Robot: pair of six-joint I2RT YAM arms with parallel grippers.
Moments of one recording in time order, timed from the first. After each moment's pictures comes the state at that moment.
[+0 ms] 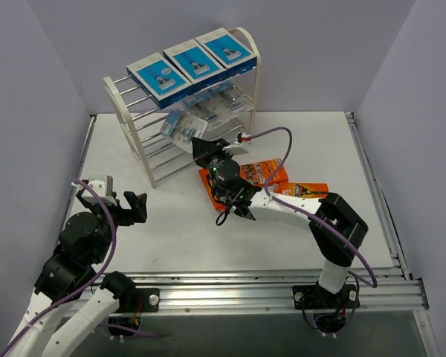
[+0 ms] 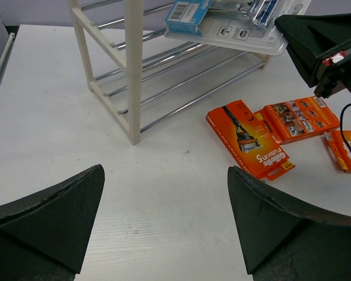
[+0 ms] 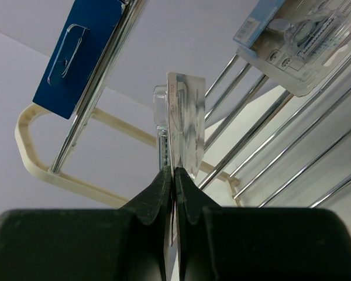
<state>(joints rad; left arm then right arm) -0.57 0.42 0.82 -0.56 -0.42 -0.23 0.92 1.74 1.12 0.77 0.62 0.92</state>
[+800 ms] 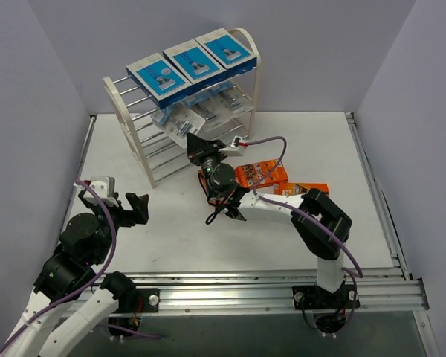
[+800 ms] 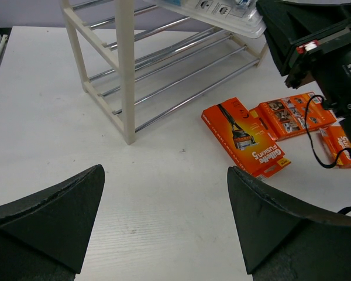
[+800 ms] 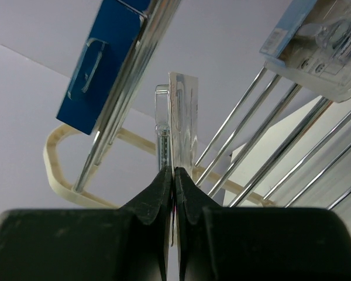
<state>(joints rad) -0.62 0.42 0.82 -0.56 -0.44 -0.23 0.94 1.86 1.15 1.02 0.68 0.93</state>
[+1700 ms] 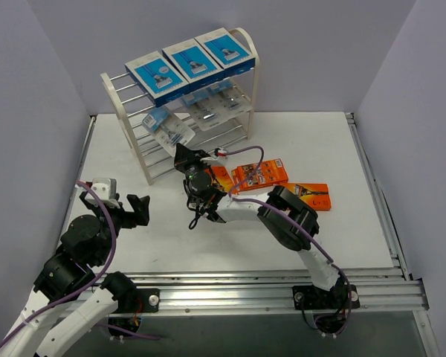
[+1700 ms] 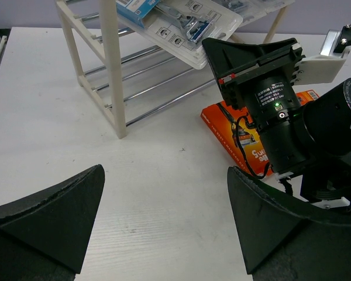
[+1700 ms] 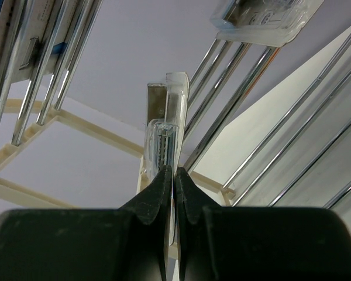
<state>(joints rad) -0.67 0.41 0.82 -0.56 -0.49 -0.23 0.98 2.16 1.35 1.06 0.82 0.89</state>
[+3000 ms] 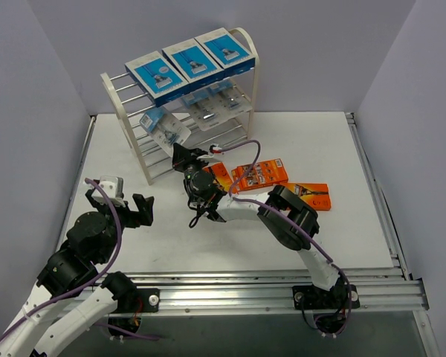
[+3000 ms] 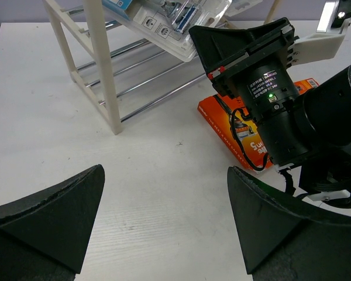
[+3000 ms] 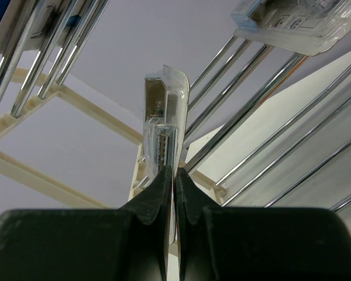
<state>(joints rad) -0.71 0.45 0.82 -0.56 -0.49 -0.23 0.98 2.16 1.36 1.09 0.74 0.74</state>
